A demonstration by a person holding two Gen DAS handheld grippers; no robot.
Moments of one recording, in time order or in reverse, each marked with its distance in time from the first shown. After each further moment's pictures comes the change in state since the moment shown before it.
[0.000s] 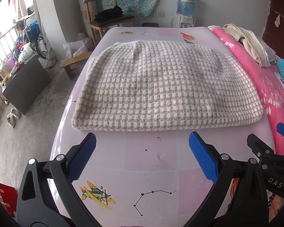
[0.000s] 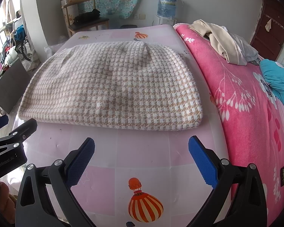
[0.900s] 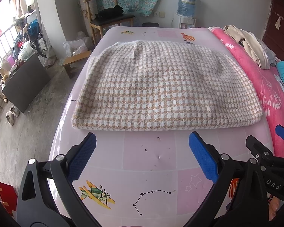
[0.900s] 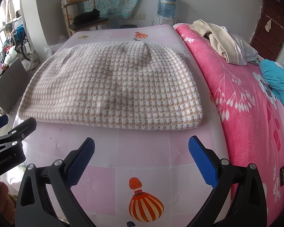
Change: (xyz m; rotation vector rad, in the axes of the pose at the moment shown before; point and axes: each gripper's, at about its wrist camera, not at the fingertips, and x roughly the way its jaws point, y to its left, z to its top) left arm 0.000 0.002 0.001 -0.005 0.001 -0.006; right arm 0.000 0.001 0.000 -0.003 0.001 -0.001
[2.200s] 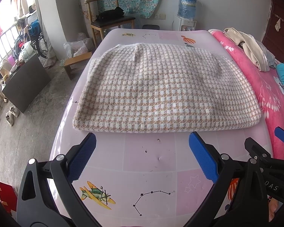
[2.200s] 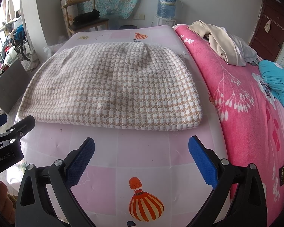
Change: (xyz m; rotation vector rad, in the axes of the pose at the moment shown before) left arm -0.002 0.000 0.002 -0.004 -0.005 -0.002; right arm -0.002 0.000 -0.001 0.001 -0.002 -0.004
